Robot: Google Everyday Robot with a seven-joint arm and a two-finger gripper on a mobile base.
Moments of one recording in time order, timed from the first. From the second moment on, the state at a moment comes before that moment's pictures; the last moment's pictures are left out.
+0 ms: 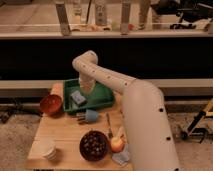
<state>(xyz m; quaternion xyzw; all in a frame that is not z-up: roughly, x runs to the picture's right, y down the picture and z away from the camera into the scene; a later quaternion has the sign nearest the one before) -0.123 -0.006 0.917 -0.17 -0.24 -0.64 0.71</state>
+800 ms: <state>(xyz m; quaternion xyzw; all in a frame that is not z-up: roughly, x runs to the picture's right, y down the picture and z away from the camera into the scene) -0.146 0.001 0.962 -0.07 -0.31 -0.76 0.56</state>
